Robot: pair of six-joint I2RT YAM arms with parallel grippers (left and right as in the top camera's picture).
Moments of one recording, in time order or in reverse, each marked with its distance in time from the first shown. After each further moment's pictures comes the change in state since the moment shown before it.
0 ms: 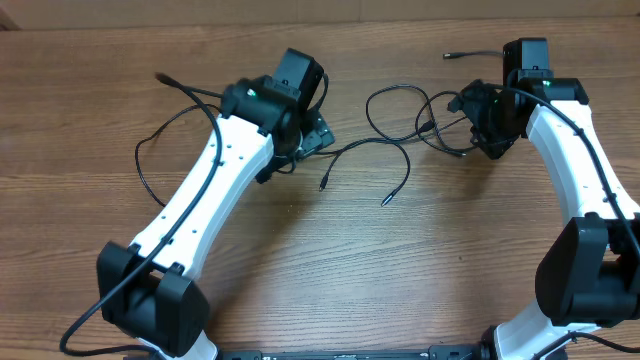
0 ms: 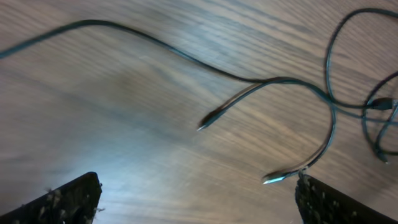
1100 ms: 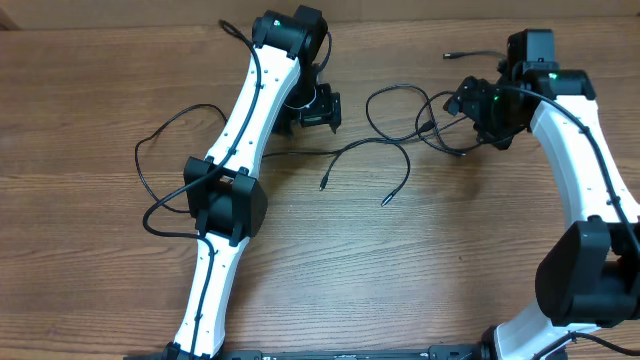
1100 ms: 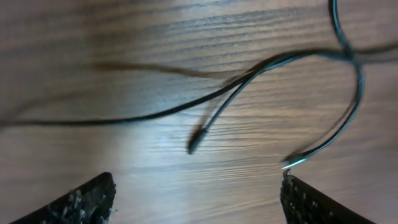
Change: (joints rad) left arm 0.089 0.732 0.998 -0.575 0.243 0.447; right arm 0.000 0.000 0.048 -0.060 -0.067 -0.302
